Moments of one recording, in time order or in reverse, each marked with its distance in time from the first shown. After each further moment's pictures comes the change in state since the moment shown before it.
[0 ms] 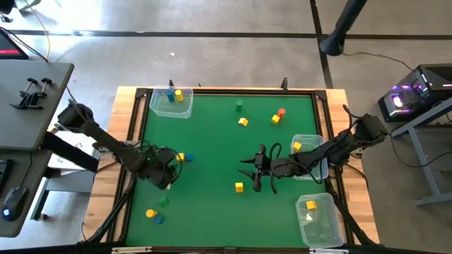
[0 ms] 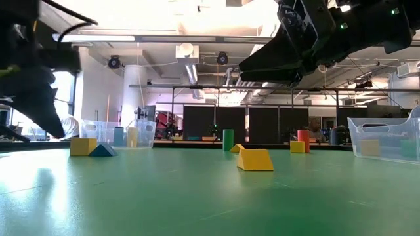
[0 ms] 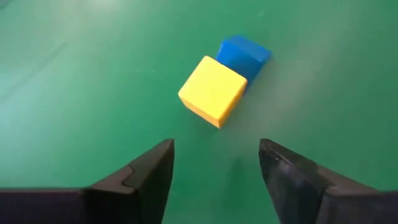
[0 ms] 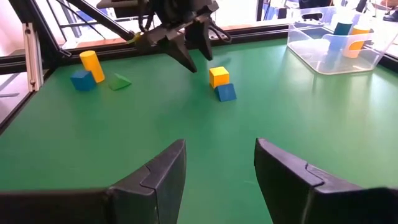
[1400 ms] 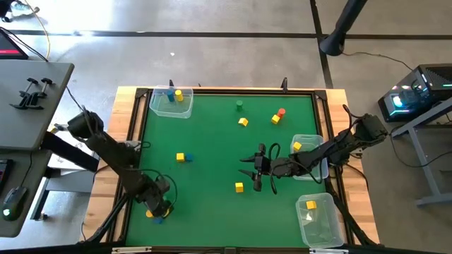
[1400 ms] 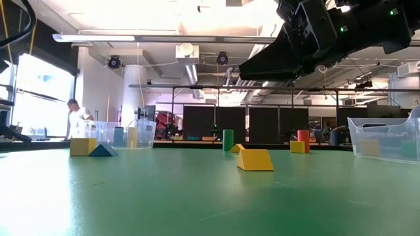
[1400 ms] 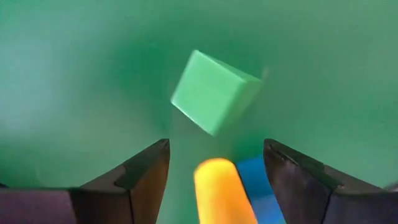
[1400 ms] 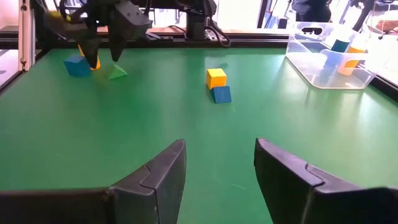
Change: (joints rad) left arm -0.261 0.252 0.214 0.085 0.708 -0.568; right arm -0.008 0.000 0.000 0.000 0.001 -0.121
